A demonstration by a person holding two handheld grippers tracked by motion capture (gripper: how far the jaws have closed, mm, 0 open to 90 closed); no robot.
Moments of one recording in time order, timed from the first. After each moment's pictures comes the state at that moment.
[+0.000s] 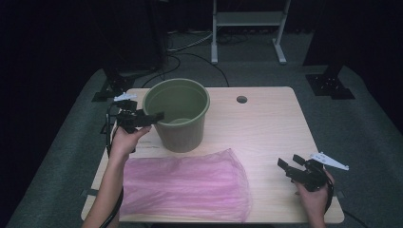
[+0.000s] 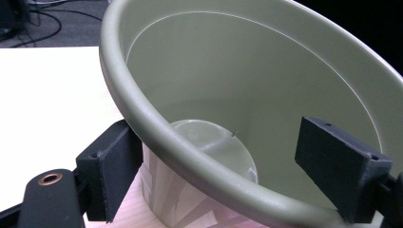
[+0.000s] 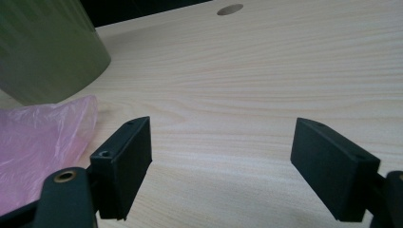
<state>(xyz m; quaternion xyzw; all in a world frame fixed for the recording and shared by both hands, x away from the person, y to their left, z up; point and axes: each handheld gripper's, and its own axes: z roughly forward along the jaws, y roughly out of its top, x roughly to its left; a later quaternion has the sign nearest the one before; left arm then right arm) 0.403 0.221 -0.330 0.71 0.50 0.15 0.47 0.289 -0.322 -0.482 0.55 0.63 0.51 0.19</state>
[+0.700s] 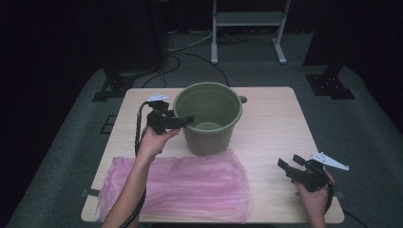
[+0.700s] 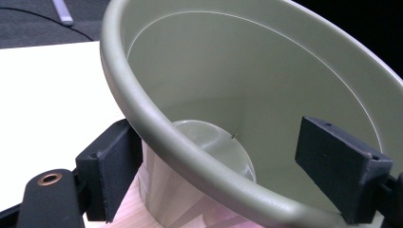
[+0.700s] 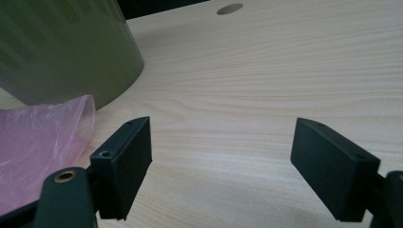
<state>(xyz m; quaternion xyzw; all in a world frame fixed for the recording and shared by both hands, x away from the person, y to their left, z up) 0.403 0.144 -0.333 0.74 0.45 0.11 0.48 0.289 -0.323 -0.483 0.55 0.63 0.51 0.19</state>
